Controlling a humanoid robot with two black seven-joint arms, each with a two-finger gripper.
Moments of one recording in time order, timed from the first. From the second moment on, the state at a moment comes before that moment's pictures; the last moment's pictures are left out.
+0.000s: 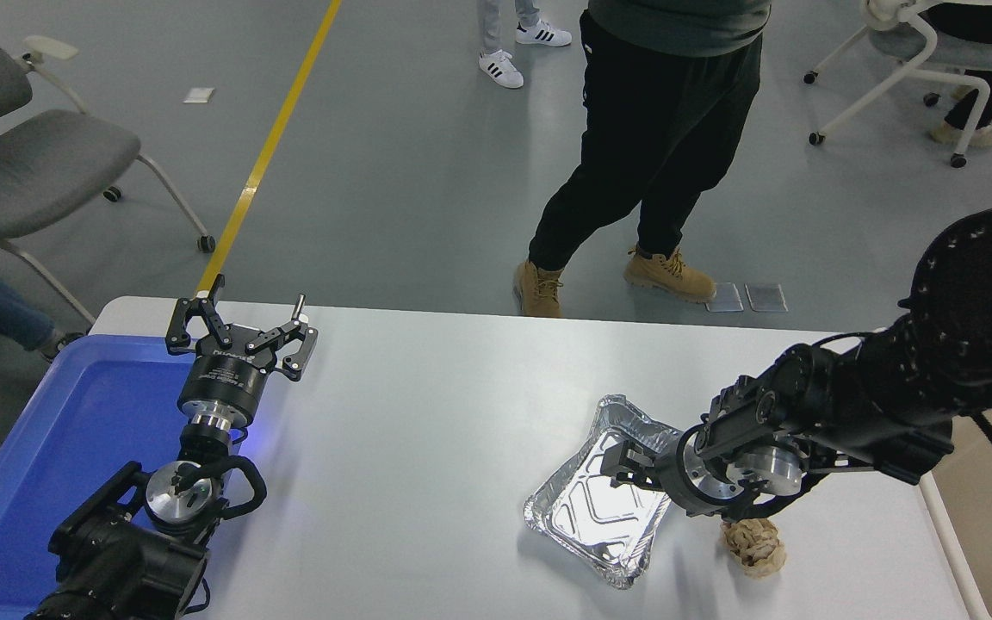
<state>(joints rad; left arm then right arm) -0.46 0.09 -1.19 -0.58 -0.22 -0.66 -0.14 1.50 0.00 -1.15 1.33 0.30 -0.10 -0.06</state>
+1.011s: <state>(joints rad) -0.46 0.09 -1.19 -0.58 -0.22 -0.66 -0.14 1.34 0.00 -1.14 1.20 0.28 -0.23 -0.08</state>
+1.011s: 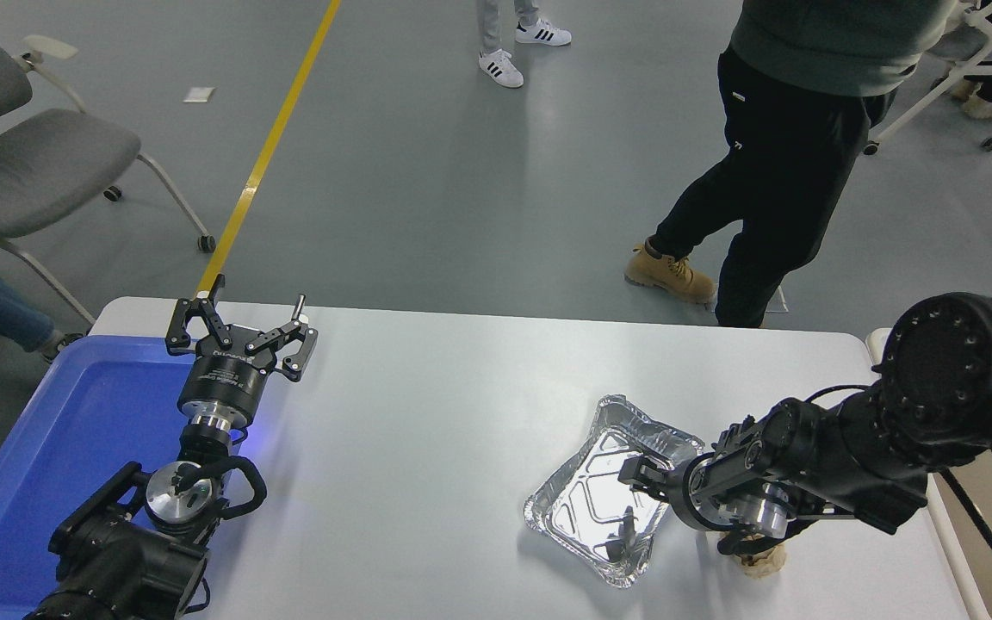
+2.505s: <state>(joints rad) -0.46 0.09 -1.19 -0.58 -0.22 -0.66 -0.14 1.52 -0.05 -1.14 1.37 0.20 -0.20 -0.05</state>
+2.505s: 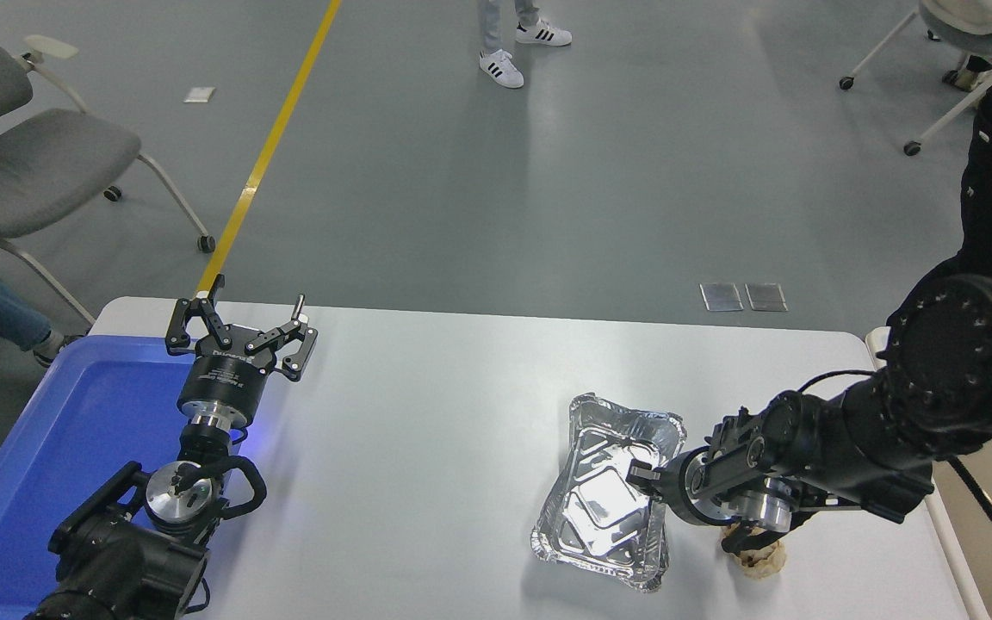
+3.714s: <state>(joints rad) -0.46 0.09 -1.19 -0.58 -0.22 -0.66 -0.14 2.40 -0.48 -1.57 1.44 -0.10 0.41 -0.06</state>
